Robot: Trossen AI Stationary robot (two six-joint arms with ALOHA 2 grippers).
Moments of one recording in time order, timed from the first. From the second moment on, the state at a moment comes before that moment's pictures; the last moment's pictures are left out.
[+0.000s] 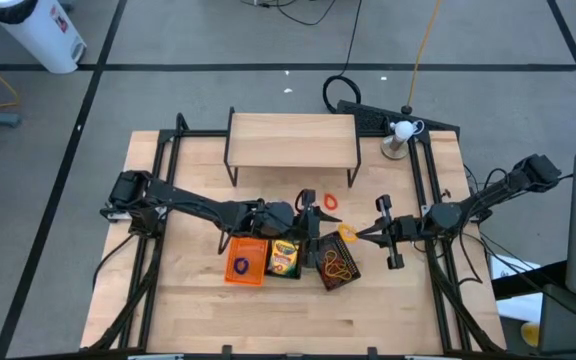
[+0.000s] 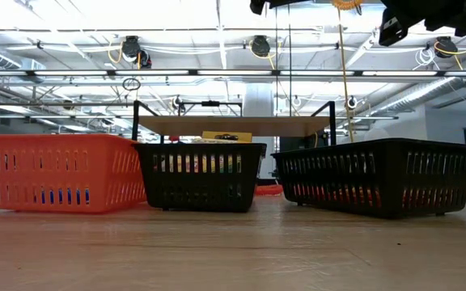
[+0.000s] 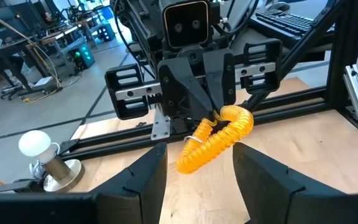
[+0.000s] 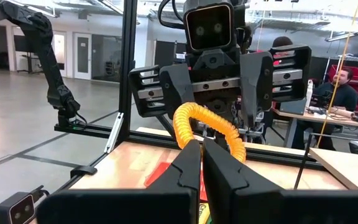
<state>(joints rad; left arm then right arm) -0.18 1.83 1.40 0.24 -0.21 0.22 0.42 0.78 0.21 0.76 0.26 -0.13</state>
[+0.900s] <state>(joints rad) -0.19 1.83 1.40 0.28 -0.14 0.13 0.38 0.78 0.21 0.77 0.26 -0.06</state>
